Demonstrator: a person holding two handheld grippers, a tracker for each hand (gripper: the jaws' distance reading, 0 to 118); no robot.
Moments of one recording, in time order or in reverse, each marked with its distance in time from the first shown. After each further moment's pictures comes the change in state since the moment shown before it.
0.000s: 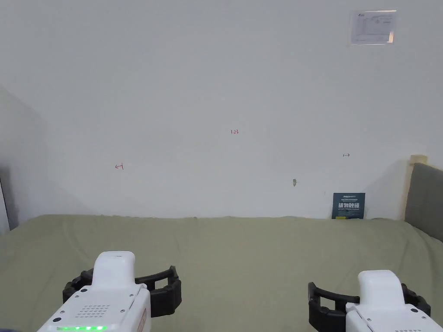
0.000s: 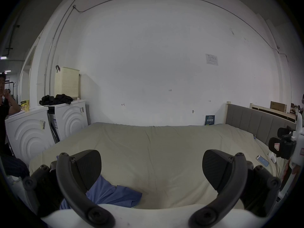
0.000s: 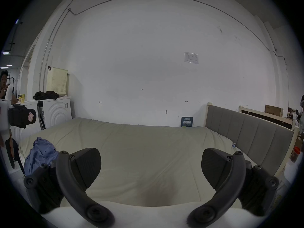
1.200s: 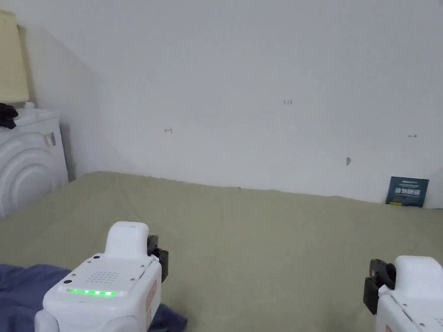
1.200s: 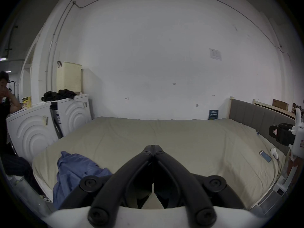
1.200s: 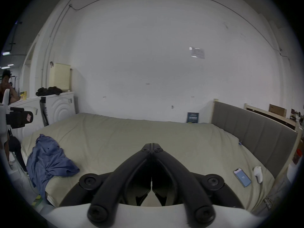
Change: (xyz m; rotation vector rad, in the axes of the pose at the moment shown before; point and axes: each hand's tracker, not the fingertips) left arm -0.060 -0.015 0.013 -0.071 0.095 0.018; right arm -0.044 0.002 -0.026 -0.049 0.076 0.021
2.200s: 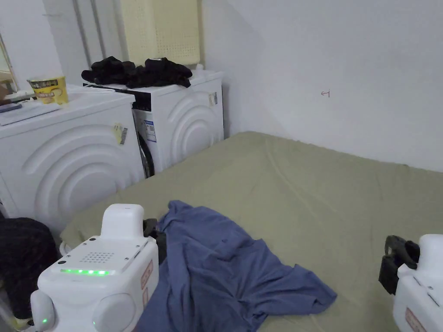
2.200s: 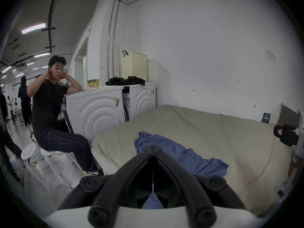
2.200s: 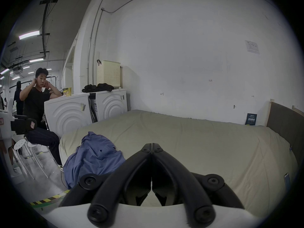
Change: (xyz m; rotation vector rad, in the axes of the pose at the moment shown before) left arm -0.174 -0.038 0.088 -0.080 0.436 0.089; right arm -0.185 -0.004 -0.039 -0.010 0.438 0.015
